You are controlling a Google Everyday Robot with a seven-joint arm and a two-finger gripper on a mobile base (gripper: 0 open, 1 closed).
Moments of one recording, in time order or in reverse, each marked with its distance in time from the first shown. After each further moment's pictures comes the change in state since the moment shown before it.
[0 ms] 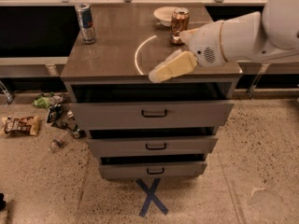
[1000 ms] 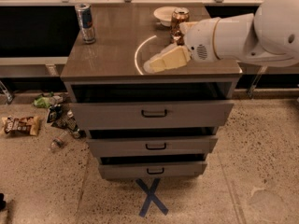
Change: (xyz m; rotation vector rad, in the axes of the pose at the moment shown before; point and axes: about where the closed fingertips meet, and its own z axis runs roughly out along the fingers) arm -0.016 -0.021 0.015 0.103 -0.078 -0.015
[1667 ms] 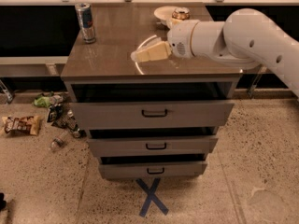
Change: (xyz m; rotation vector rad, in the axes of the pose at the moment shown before) arm -0.007 -0.041 0.066 0.035 -0.141 -0.010
